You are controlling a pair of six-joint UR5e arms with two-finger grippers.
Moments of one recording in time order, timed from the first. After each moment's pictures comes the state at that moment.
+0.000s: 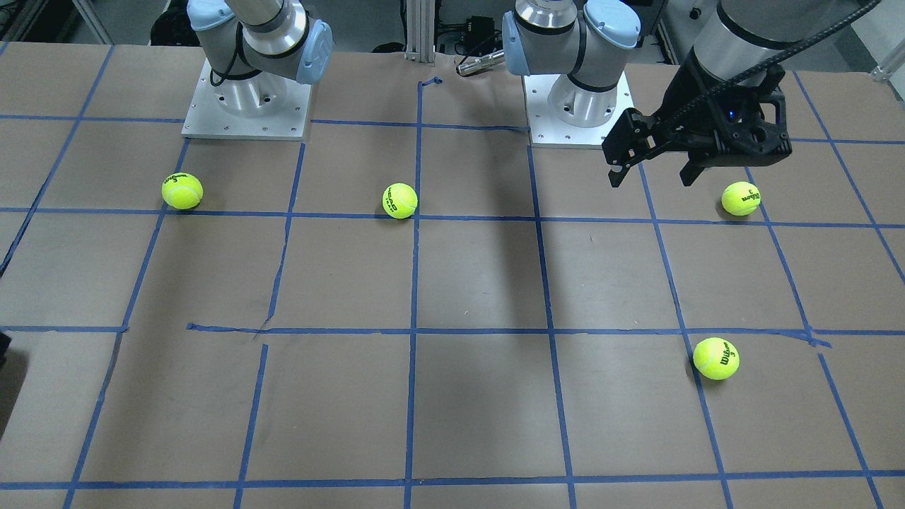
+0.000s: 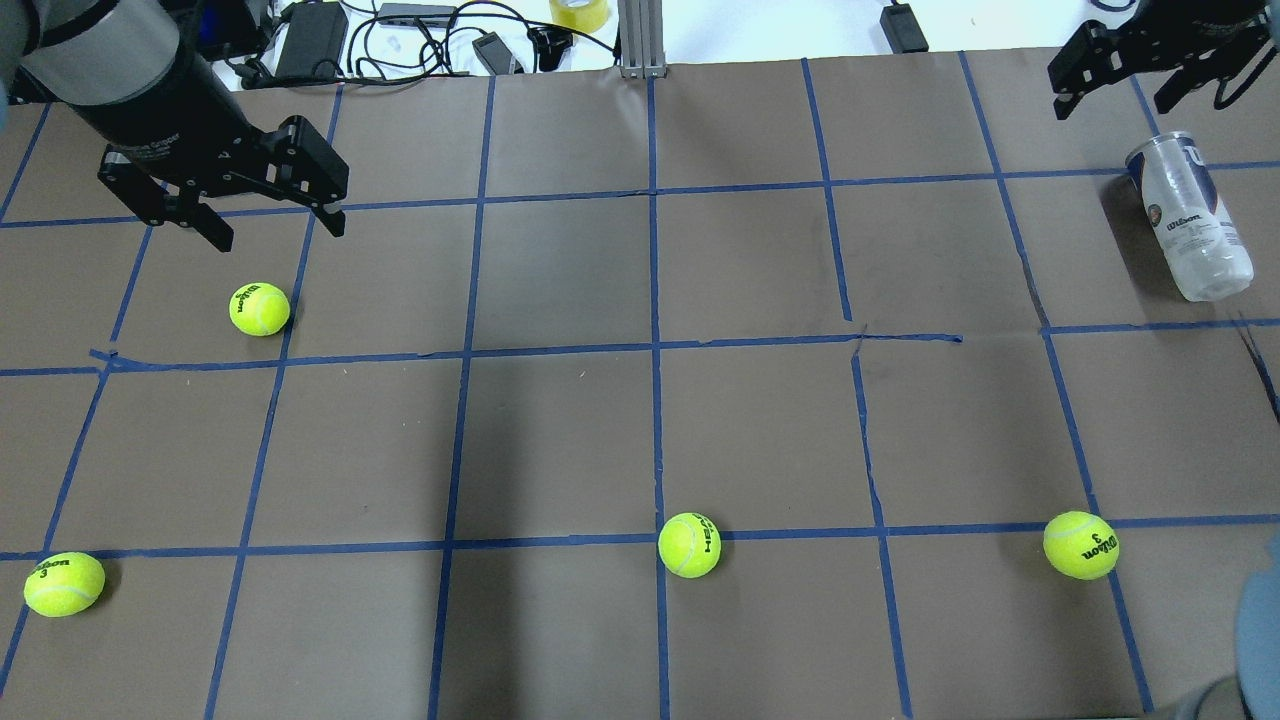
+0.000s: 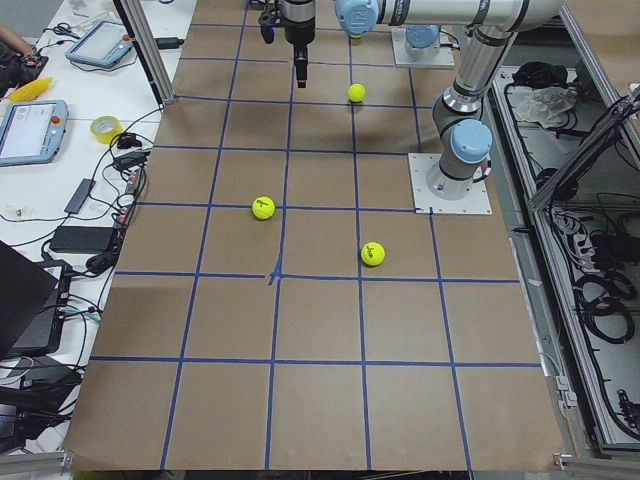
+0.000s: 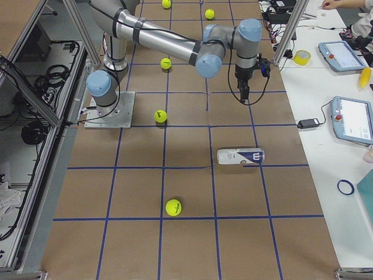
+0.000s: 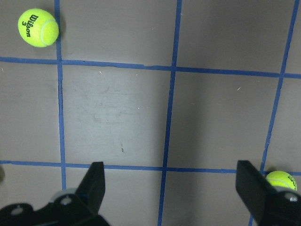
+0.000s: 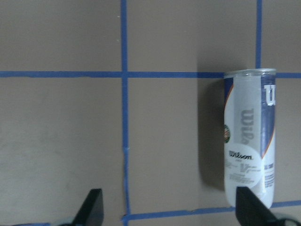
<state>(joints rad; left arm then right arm) -1.47 -1.56 -1.54 -1.62 1.54 0.02 1.18 -1.13 1.35 -1.96 -1.67 -0.40</state>
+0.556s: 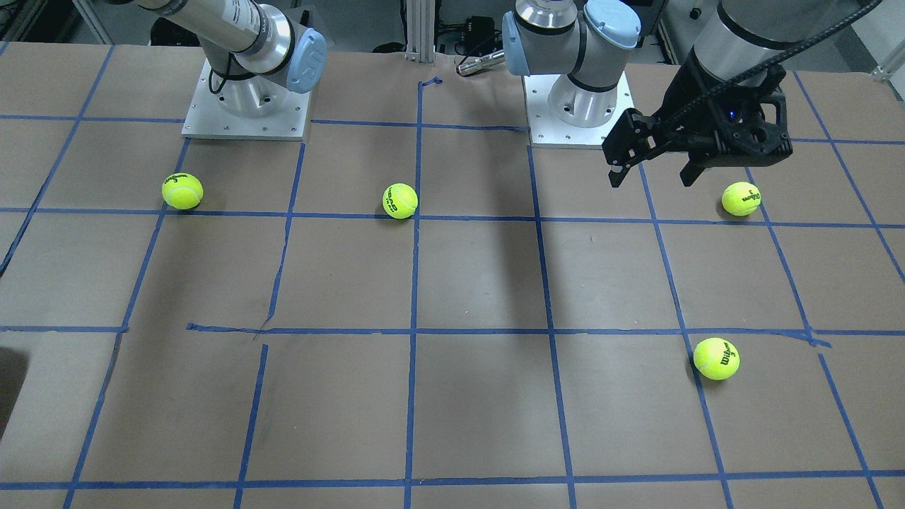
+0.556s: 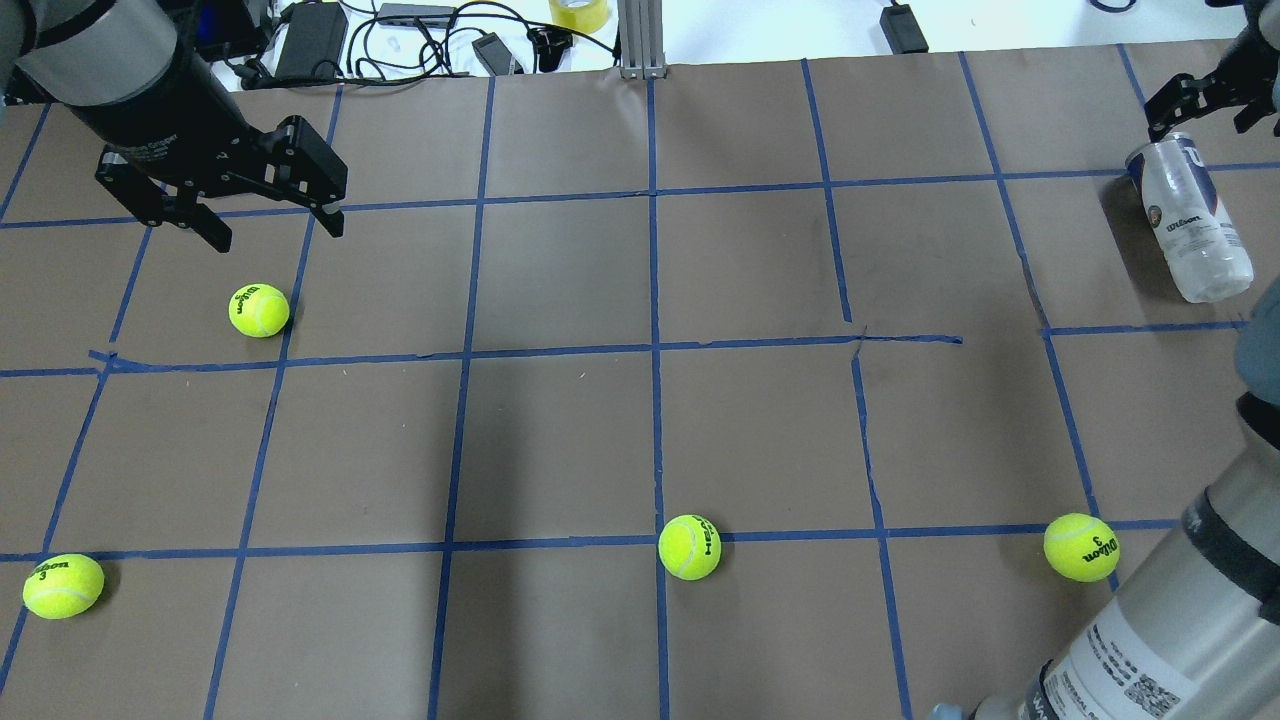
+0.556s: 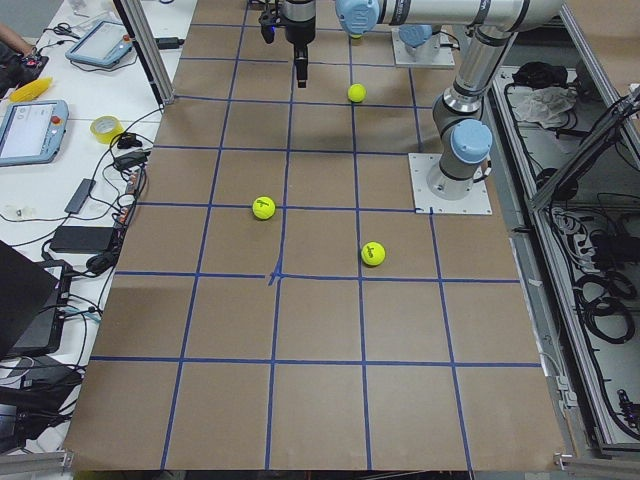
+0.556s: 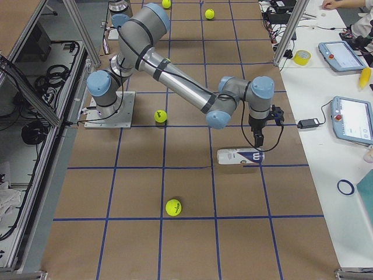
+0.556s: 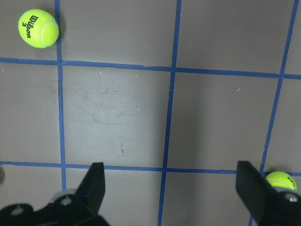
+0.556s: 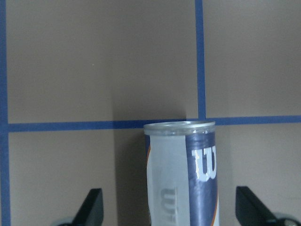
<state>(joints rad) -1.47 -1.56 -1.54 -1.62 1.54 0.02 1.05 -0.89 1.22 -2.13 -1.58 -0.51</state>
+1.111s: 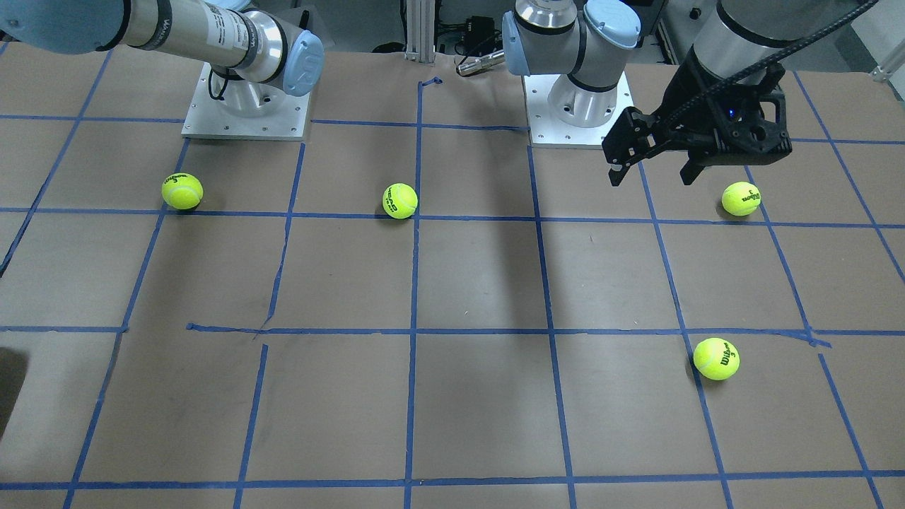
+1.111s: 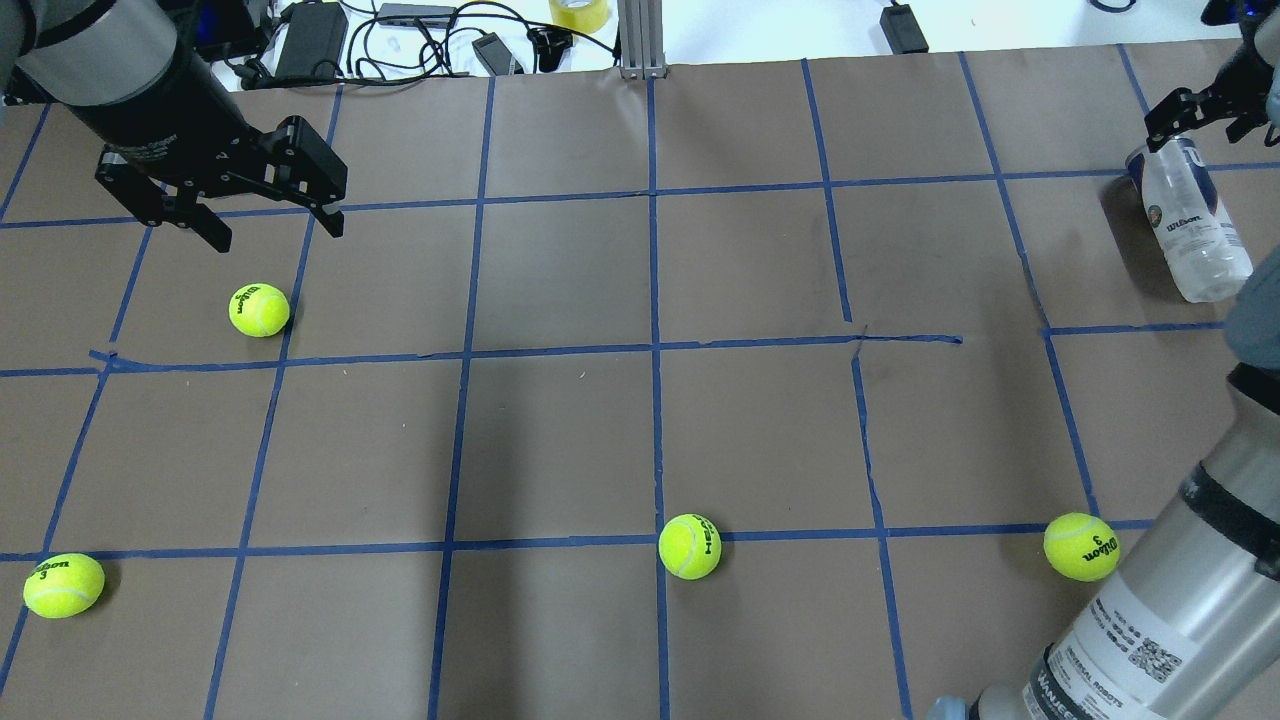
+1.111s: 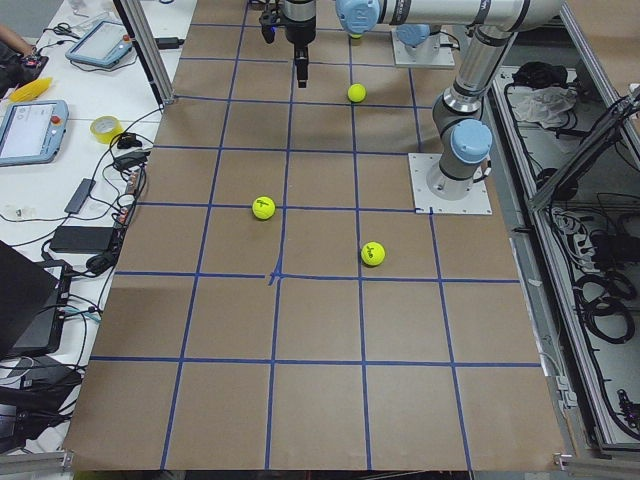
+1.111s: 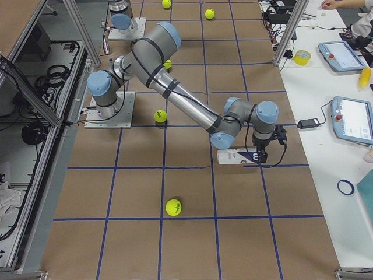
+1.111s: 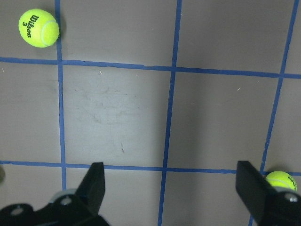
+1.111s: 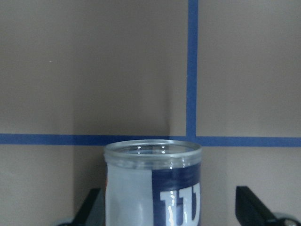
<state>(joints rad) -1.47 -1.55 -1.54 -1.62 1.54 0.02 1.01 -0.76 1.14 -2.13 -1.53 -0.60</state>
